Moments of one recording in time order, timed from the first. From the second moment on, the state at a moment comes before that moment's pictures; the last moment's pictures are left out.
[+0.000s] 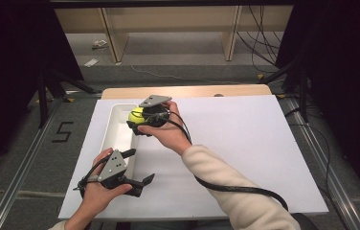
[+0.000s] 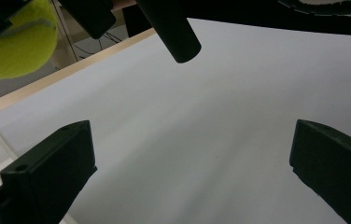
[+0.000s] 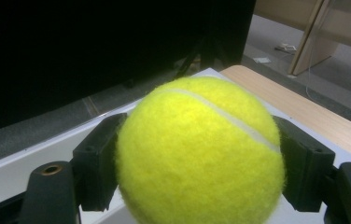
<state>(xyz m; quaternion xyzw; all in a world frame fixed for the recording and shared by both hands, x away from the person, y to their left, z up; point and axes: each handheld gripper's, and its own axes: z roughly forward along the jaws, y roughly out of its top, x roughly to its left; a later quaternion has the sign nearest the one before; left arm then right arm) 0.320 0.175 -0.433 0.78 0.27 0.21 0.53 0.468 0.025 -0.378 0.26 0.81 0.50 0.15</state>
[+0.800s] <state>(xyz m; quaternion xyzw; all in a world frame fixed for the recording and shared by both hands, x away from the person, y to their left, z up) 0.320 0.175 -0.433 0.78 0.26 0.21 0.53 0.469 0.039 -0.379 0.26 0.81 0.50 0.14</state>
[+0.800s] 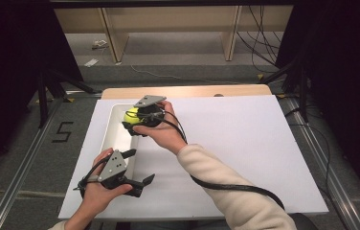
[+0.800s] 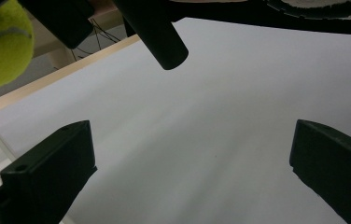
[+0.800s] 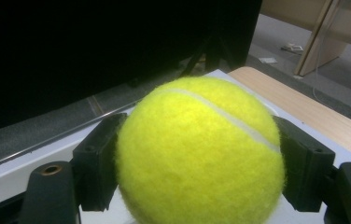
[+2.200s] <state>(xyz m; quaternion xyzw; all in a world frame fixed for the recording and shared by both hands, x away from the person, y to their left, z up) 0.320 0.174 -0.434 0.78 0.26 0.21 0.52 0.474 0.065 -0.379 0.24 0.83 0.49 0.12</state>
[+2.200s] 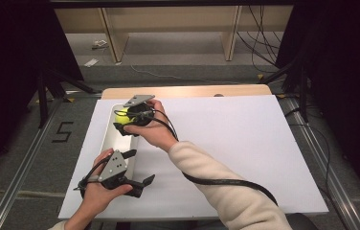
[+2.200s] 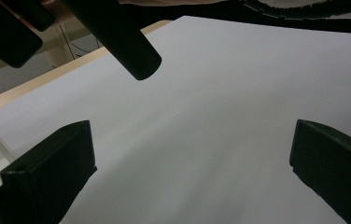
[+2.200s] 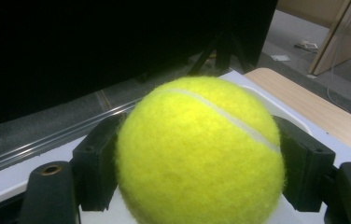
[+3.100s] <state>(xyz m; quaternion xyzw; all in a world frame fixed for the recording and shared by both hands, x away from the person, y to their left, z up) 0.319 0.174 -0.433 0.78 0.26 0.21 0.52 0.480 0.092 -0.383 0.22 0.84 0.48 0.10</state>
